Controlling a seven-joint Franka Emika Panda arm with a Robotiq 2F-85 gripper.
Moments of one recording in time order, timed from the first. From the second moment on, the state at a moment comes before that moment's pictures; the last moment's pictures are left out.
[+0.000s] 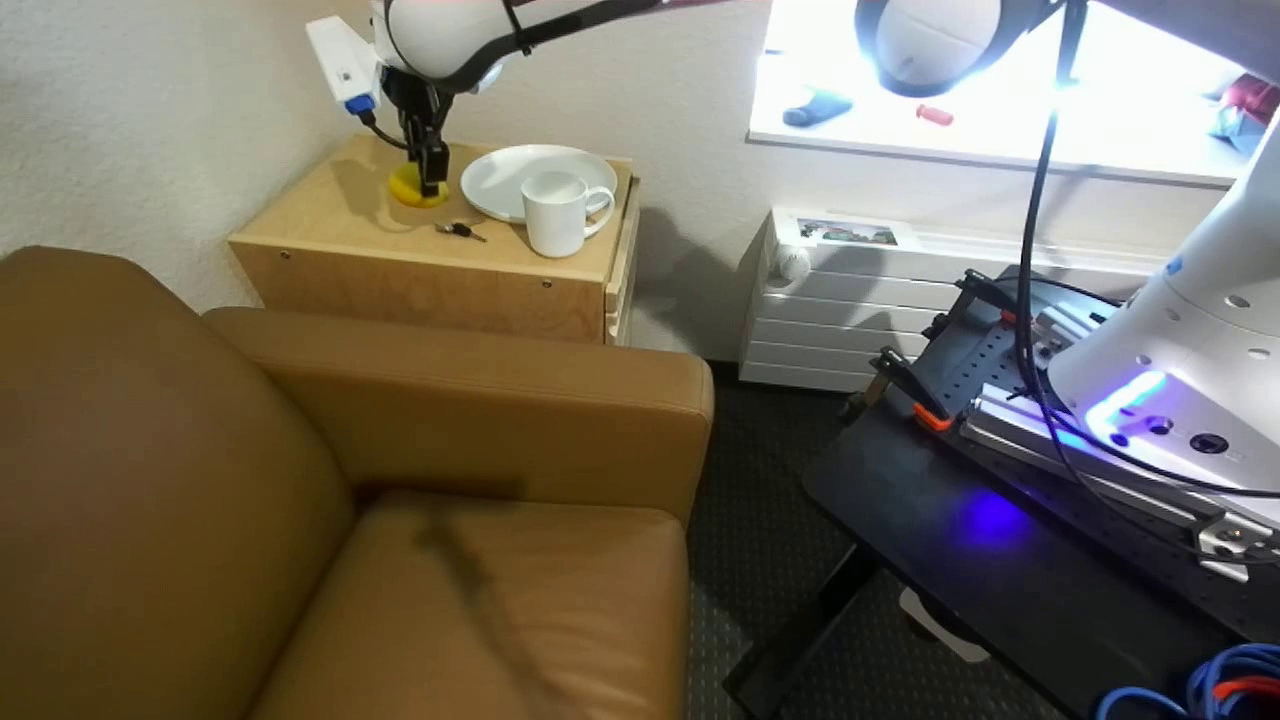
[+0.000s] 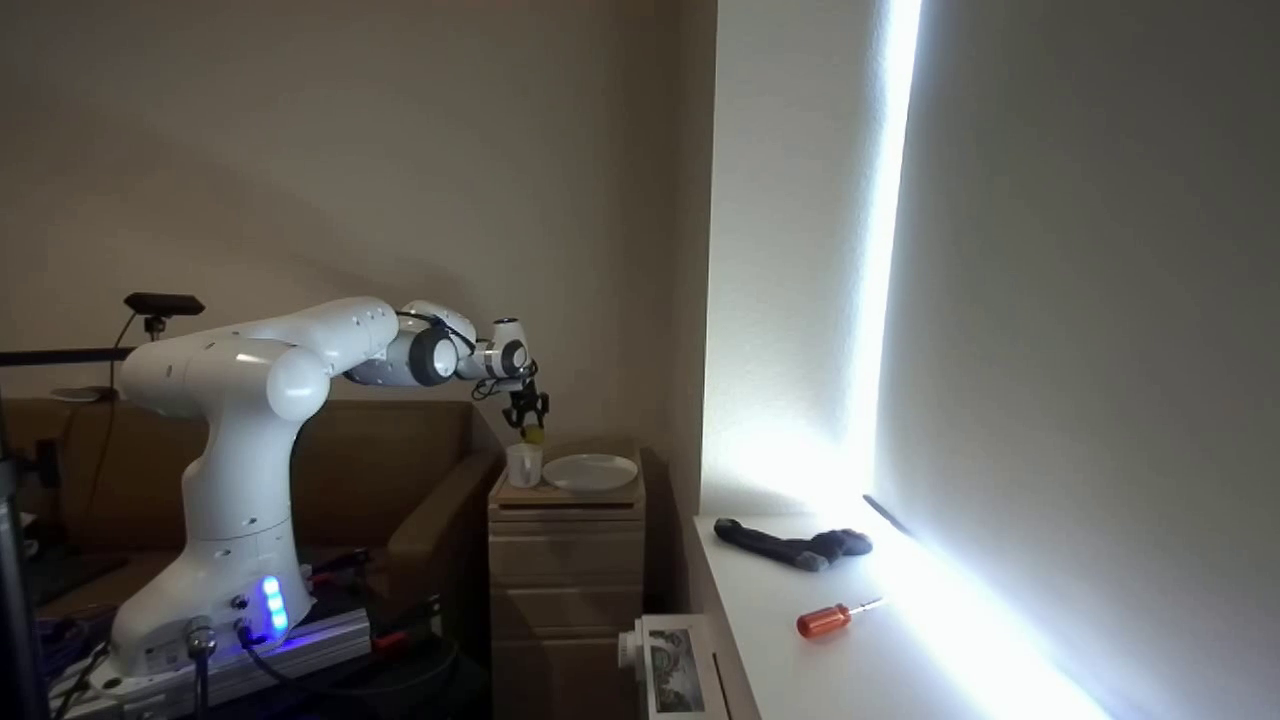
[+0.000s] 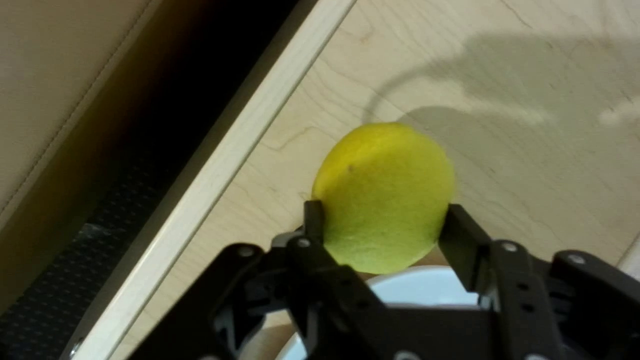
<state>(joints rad) 0.46 1.35 -0.03 -0.56 -0.07 2.23 2.26</state>
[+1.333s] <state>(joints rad) 0.53 1.43 -0.41 -0.54 0.23 2.34 2.58</state>
